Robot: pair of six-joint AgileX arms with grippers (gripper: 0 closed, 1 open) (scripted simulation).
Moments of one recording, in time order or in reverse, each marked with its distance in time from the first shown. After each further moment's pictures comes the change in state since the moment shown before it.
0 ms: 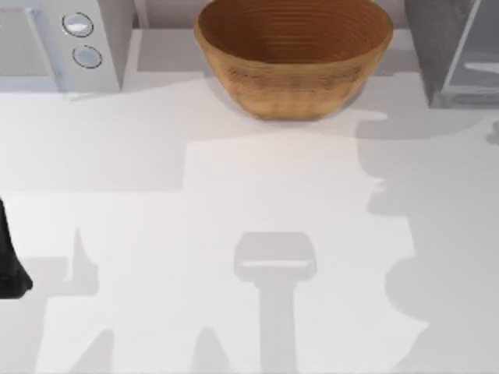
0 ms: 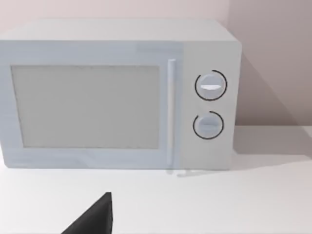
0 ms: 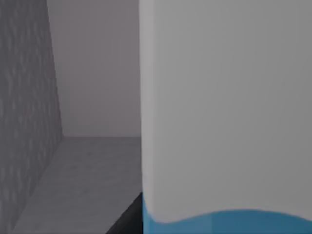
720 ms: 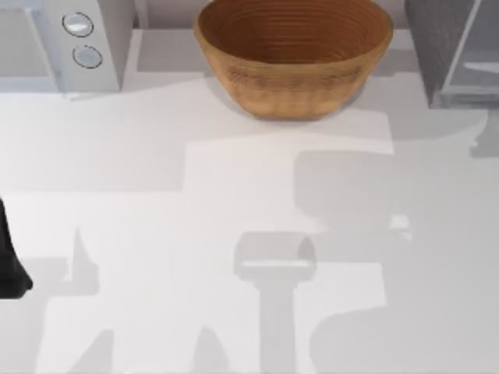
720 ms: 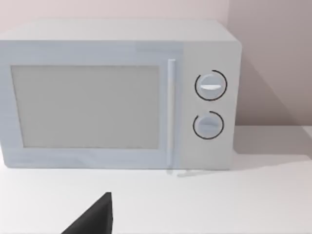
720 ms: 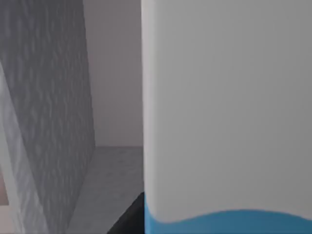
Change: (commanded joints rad) left arm 0.000 0.000 0.000 0.000 0.000 0.000; right arm 0.068 -0.331 -0.135 -0.209 0.054 0.001
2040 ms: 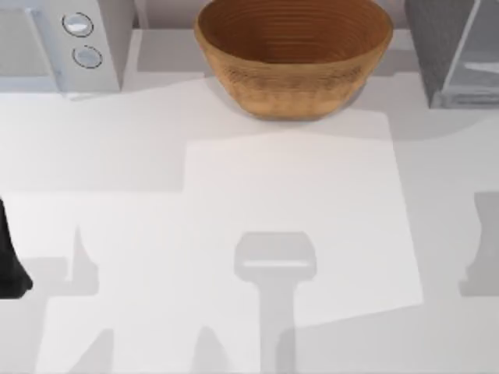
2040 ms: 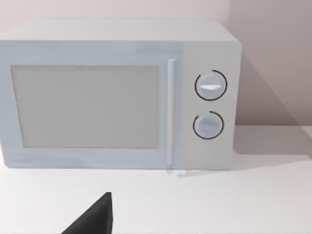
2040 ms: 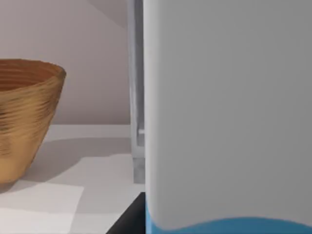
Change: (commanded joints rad) left arm 0.000 0.000 0.000 0.000 0.000 0.000; right arm 0.245 -1.490 -0.600 -0.878 0.227 -0.017
